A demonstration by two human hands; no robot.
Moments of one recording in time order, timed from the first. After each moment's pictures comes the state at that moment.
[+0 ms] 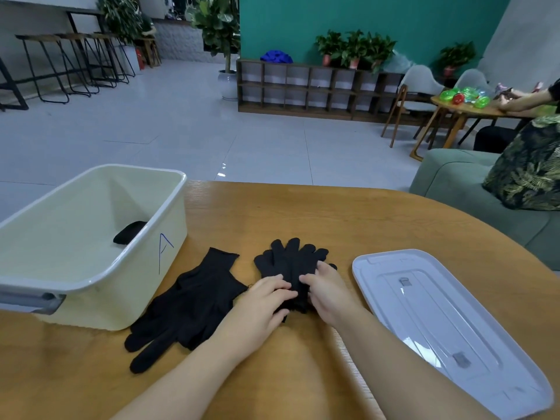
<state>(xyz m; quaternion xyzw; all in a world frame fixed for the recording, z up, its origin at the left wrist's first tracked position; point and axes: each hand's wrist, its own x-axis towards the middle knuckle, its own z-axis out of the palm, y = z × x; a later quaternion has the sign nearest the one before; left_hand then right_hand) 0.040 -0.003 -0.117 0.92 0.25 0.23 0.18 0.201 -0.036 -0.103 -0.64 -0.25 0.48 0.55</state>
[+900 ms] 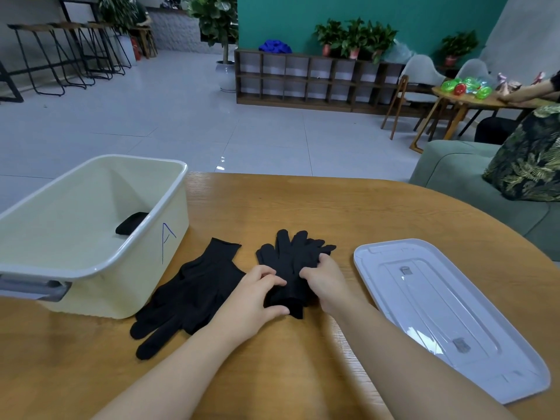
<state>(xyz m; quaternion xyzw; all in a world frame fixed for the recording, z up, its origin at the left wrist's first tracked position) 0.029 0.001 -0.114 0.88 0.34 0.16 0.28 0.187 -0.035 -0.099 -0.74 -0.26 0.40 0.48</state>
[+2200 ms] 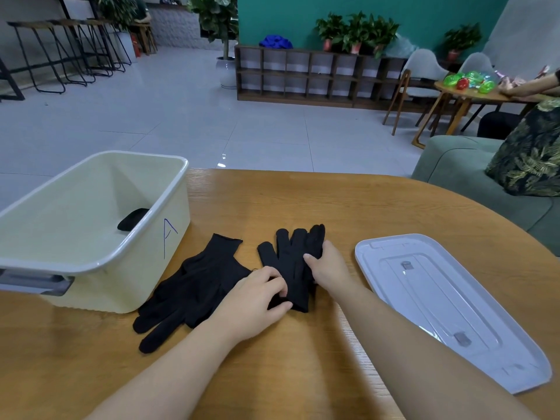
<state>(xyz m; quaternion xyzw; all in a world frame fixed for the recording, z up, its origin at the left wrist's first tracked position) 0.027 -0.005 -0.109 0.93 0.30 0.12 0.18 0.205 -0.025 -0.103 -0.81 -0.36 0.28 0.37</state>
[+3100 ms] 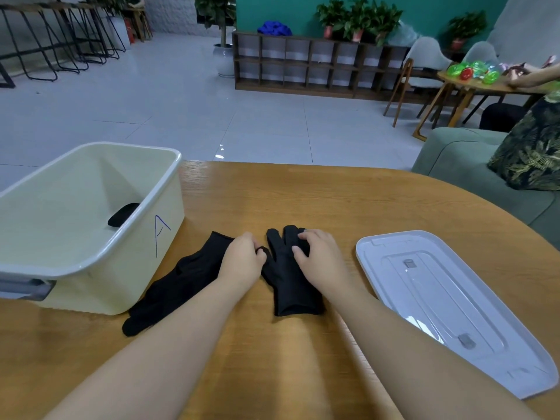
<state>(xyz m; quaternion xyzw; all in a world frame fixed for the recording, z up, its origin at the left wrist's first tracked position) 0.063 0.050 -0.103 0.77 0.54 0.21 0.28 0.204 -0.017 -0.107 -0.80 -0.54 0.08 0.25</state>
